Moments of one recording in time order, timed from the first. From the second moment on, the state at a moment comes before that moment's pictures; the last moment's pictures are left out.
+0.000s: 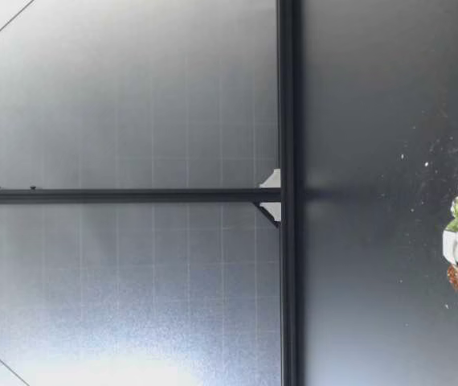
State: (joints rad) left arm 0.00 -0.96 1.17 0.00 -0.30 0.00; right arm -0.01 -0.96 1.17 0.00 -0.29 0.00
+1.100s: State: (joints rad) left arm 0.02 -0.89 1.23 0.00 -0.34 0.01; right arm -0.08 0.01 0.64 -0.01 0.08 -0.01
